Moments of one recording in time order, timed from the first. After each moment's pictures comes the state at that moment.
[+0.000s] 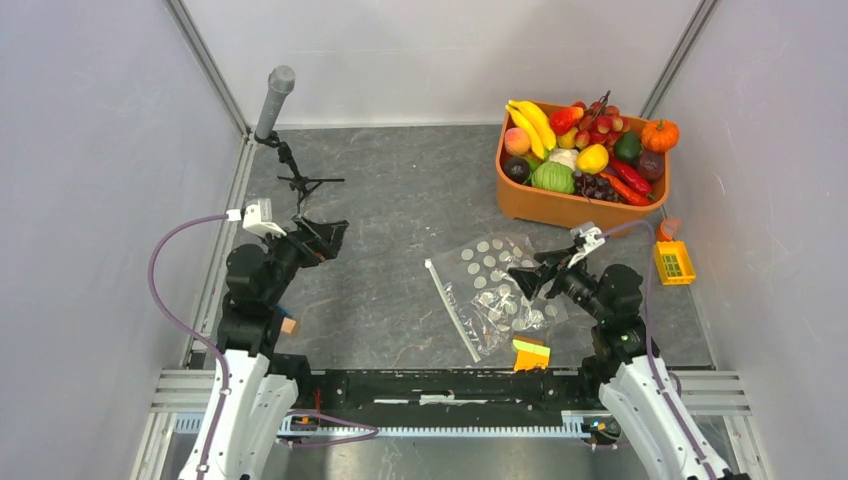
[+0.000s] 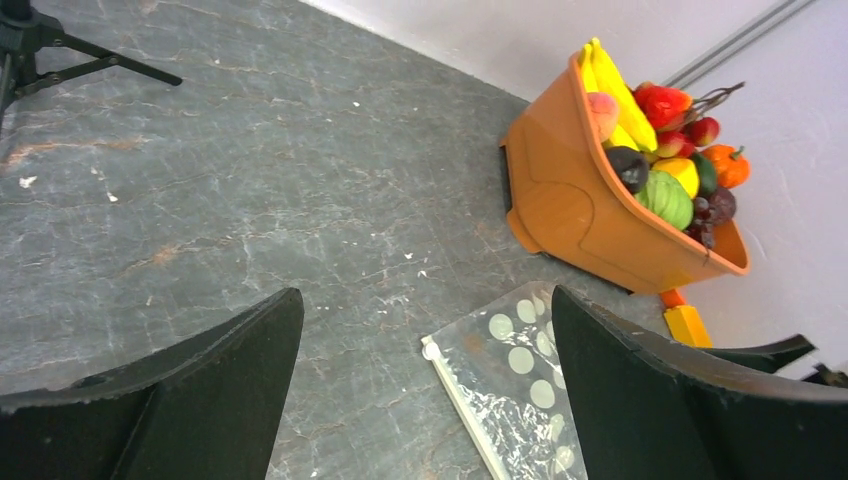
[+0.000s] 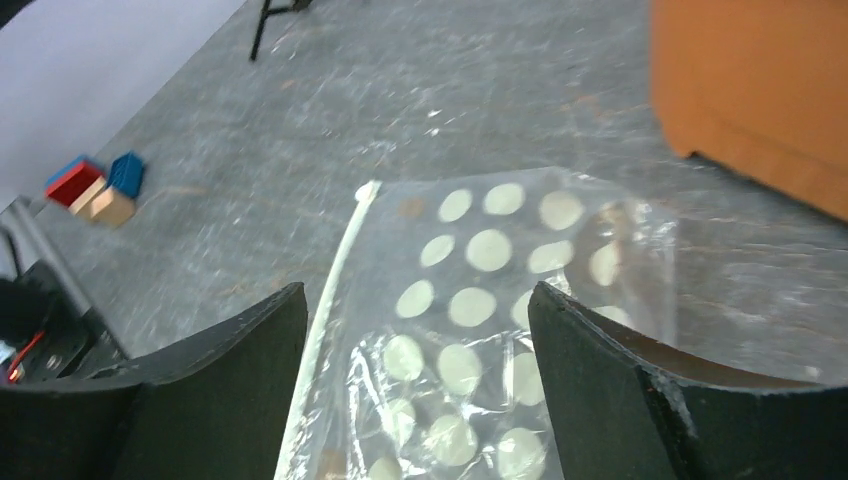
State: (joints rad) left arm -0.07 0.54 0.55 -0.12 0.23 -0.59; right arm 0.19 0.46 0.23 0.12 -0.50 0.29
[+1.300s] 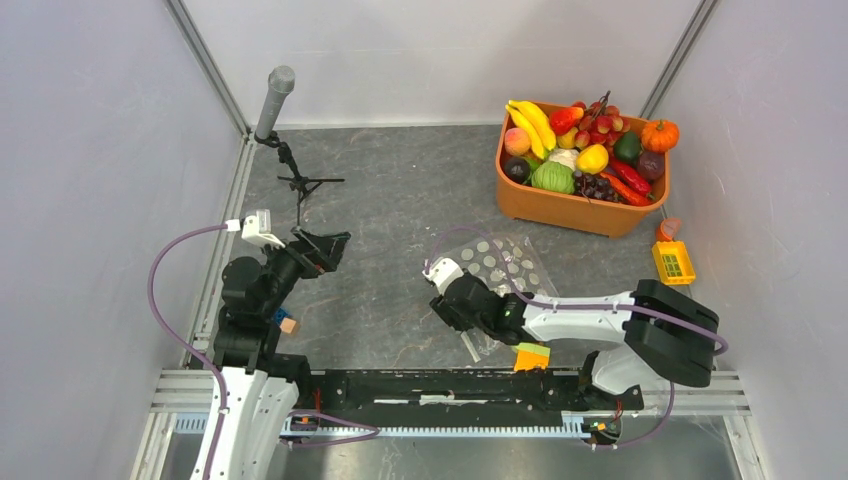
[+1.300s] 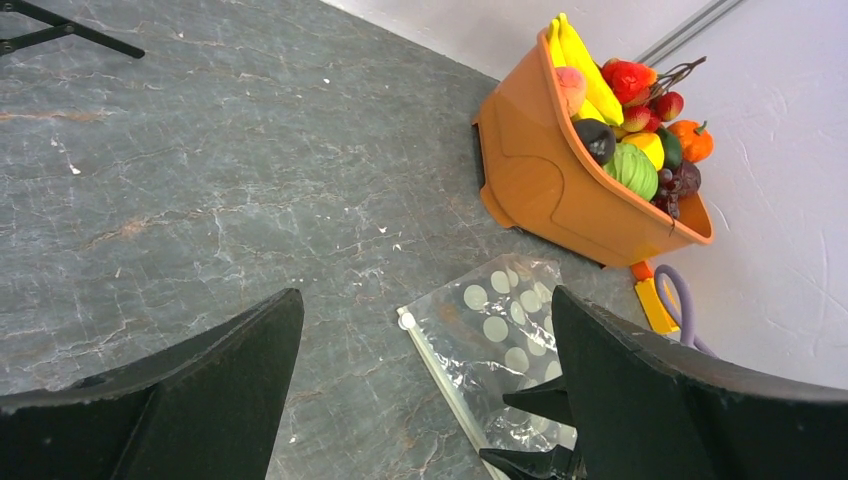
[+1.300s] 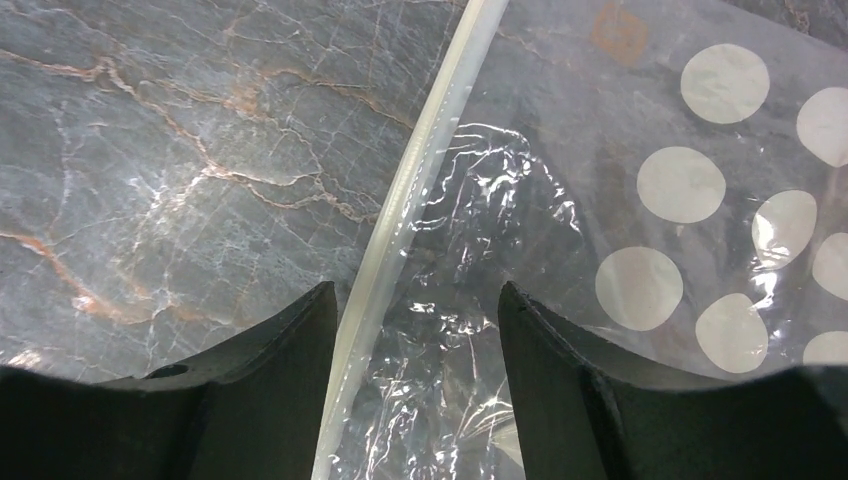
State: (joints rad) left arm -0.07 0.42 0.53 -0.22 0.29 -0.62; right arm 1.14 1.43 0.63 -0.03 0.35 0.16
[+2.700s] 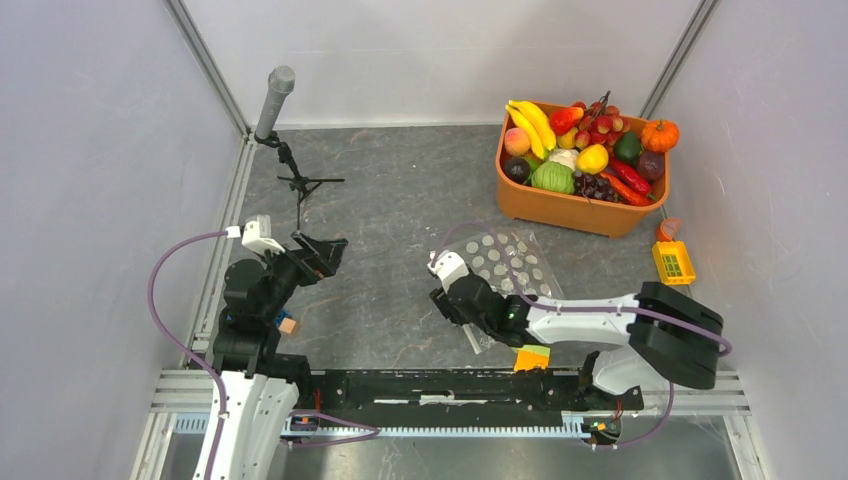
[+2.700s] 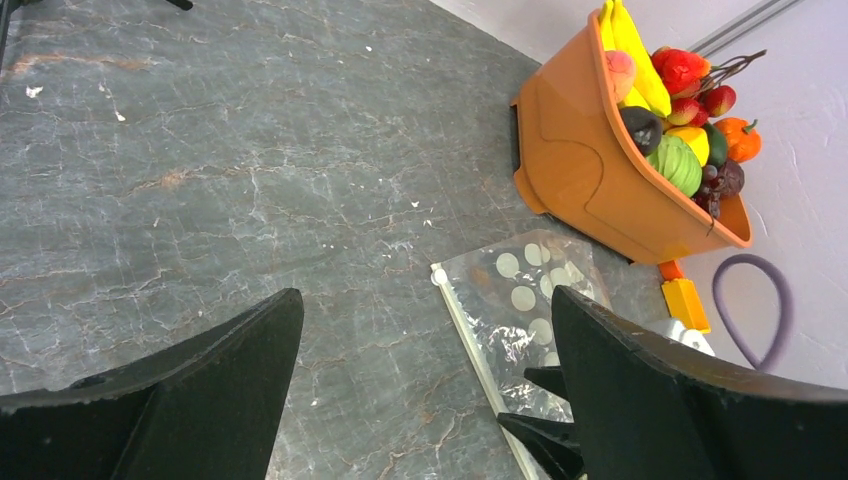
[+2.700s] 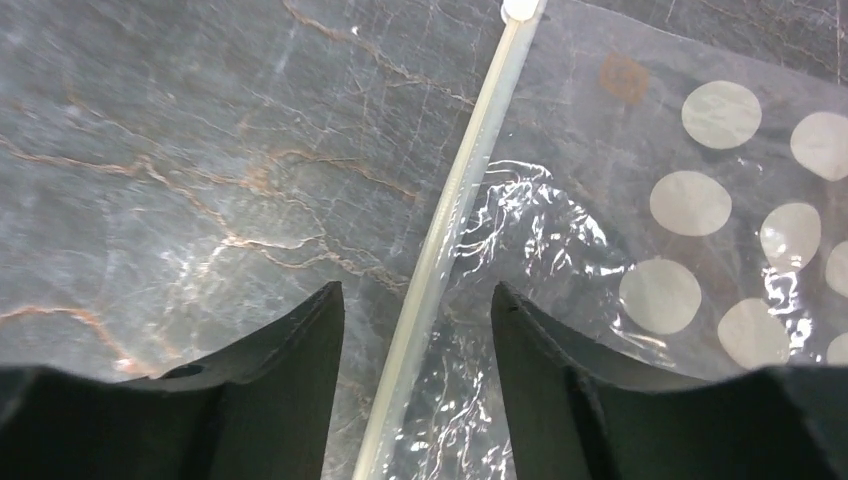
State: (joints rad) left arm -0.07 0.39 0.53 -0.33 0.24 -0.62; right arm 1.14 1.38 0.57 0.13 0.40 0.20
